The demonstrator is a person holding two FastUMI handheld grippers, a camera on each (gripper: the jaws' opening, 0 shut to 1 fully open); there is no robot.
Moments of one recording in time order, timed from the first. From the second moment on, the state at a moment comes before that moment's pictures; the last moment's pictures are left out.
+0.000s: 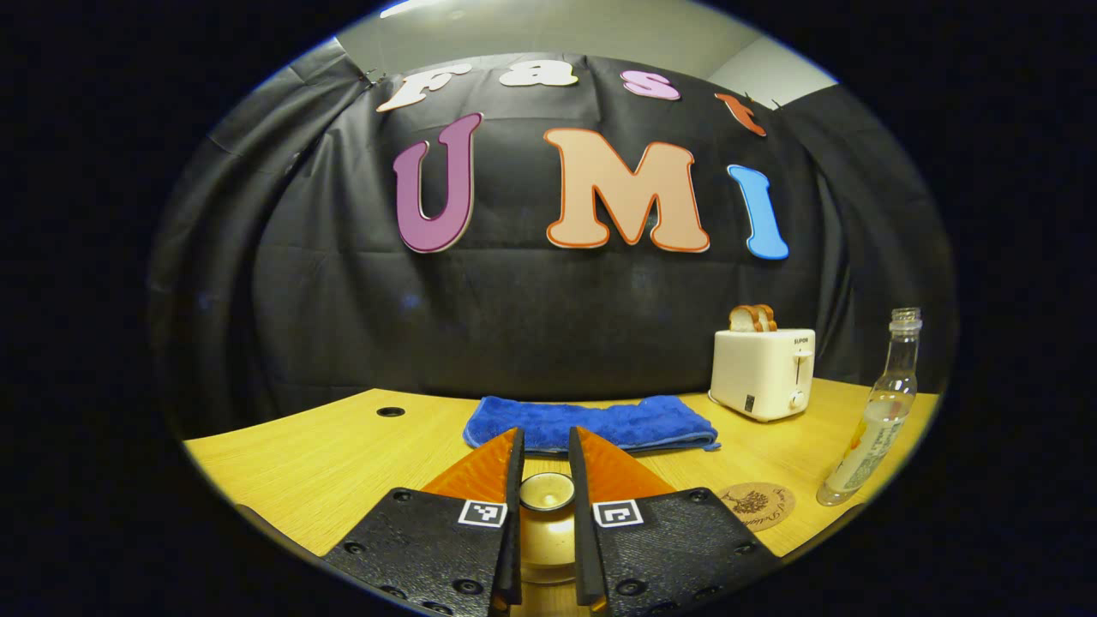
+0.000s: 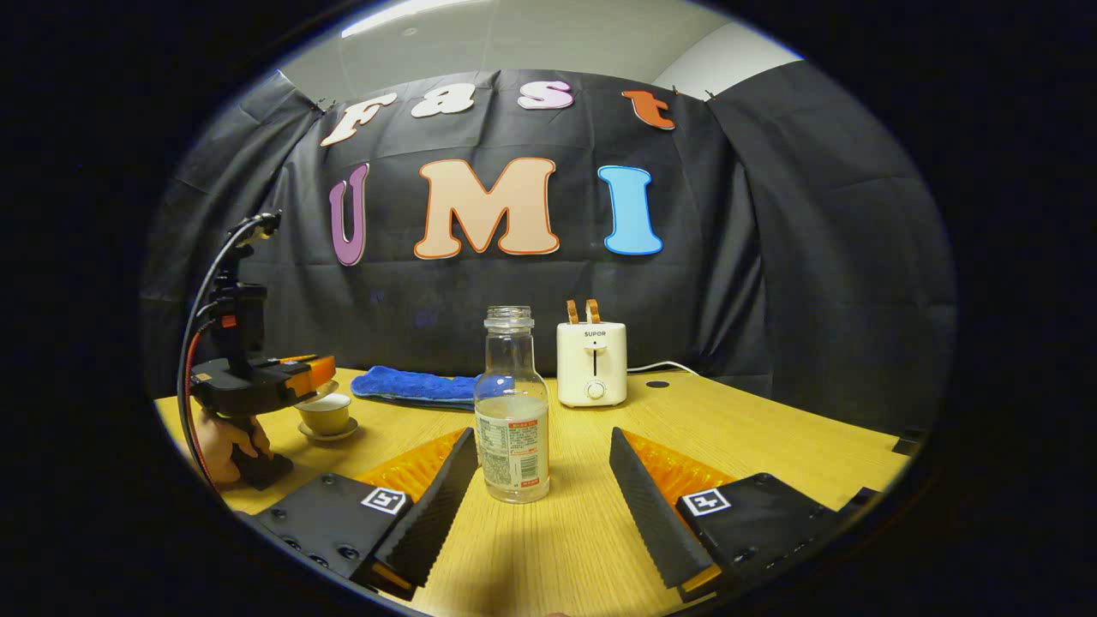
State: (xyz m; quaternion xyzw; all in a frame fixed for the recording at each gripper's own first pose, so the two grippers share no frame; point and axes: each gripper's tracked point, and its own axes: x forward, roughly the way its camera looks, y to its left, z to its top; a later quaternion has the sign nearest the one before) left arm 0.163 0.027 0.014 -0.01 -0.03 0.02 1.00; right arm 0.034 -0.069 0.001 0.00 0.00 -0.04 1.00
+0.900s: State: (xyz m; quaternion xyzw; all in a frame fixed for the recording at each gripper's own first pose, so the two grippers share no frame) left arm 0.041 0.069 -0.001 0.00 0.01 0.05 1.00; right arm 0.107 -0.044 -0.003 0.00 0.00 -0.02 1.00
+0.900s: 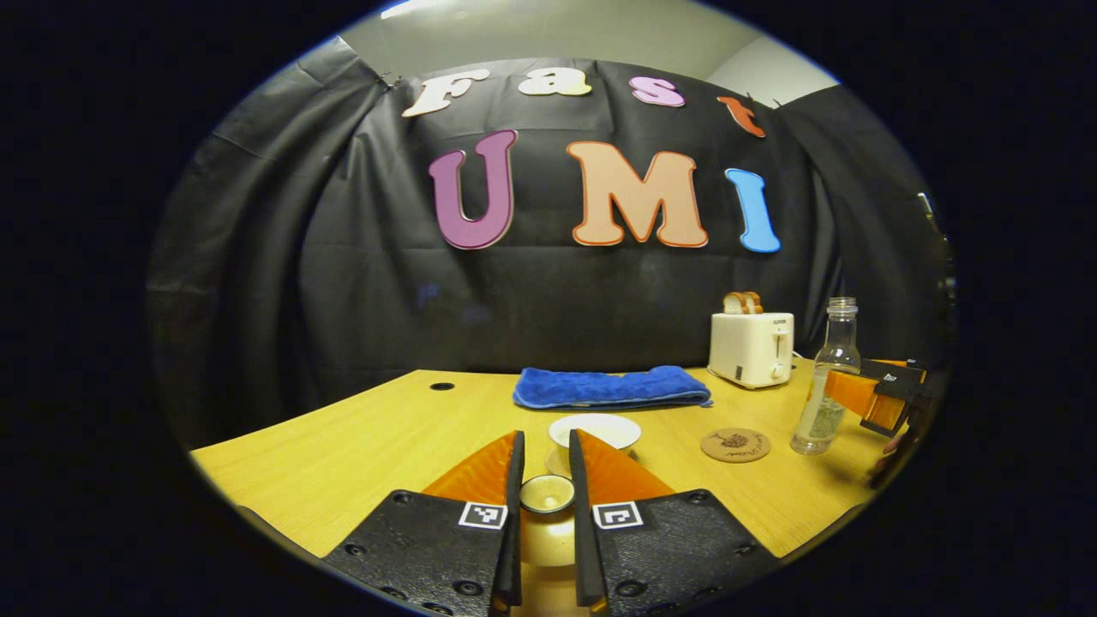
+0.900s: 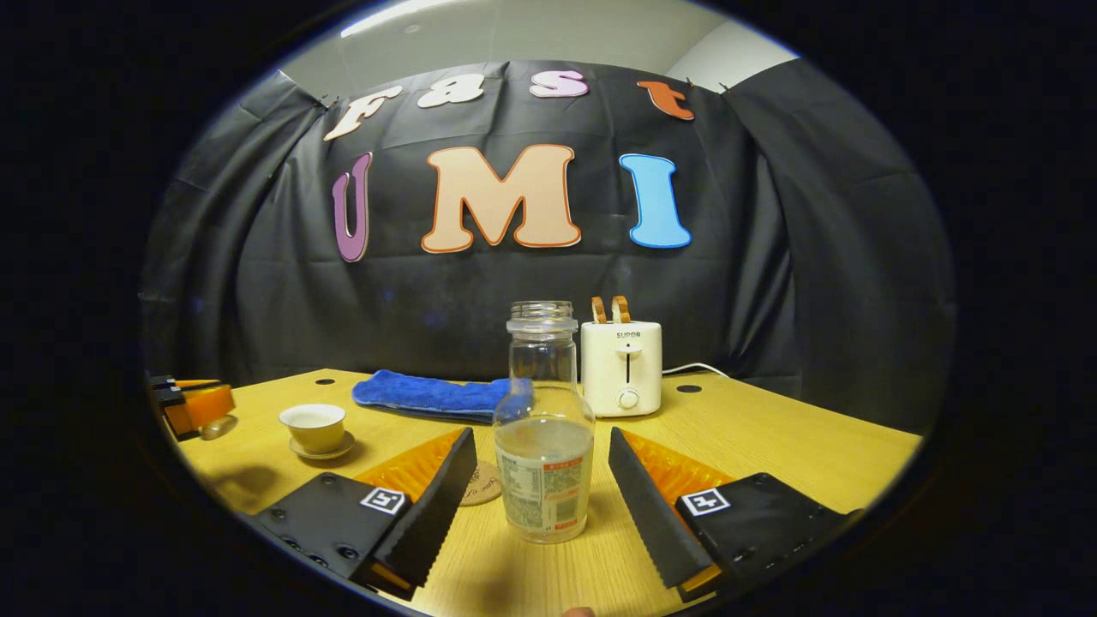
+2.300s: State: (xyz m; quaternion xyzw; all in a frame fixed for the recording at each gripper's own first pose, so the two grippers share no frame) left arm 0.022 0.072 -0.002 0.00 0.00 0.02 1.00; right arm 0.164 0.012 0.015 -0.17 0.00 0.05 0.98
